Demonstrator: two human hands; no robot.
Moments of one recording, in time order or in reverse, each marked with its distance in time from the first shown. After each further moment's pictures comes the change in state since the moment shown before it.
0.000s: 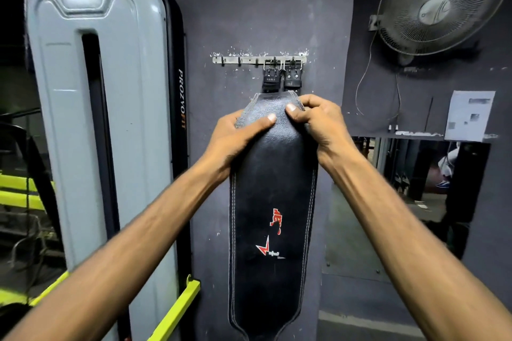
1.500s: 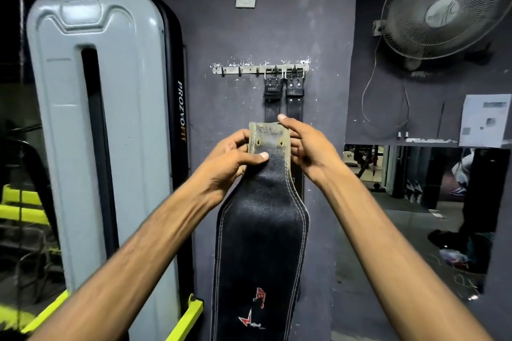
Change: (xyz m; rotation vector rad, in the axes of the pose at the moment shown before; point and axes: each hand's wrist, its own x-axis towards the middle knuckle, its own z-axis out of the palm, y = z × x) left_hand 0.023 -0.026 -0.009 -0.041 -0.150 -0.133; right_hand 0.041 0.040 0.000 0.081 -0.115 0.249
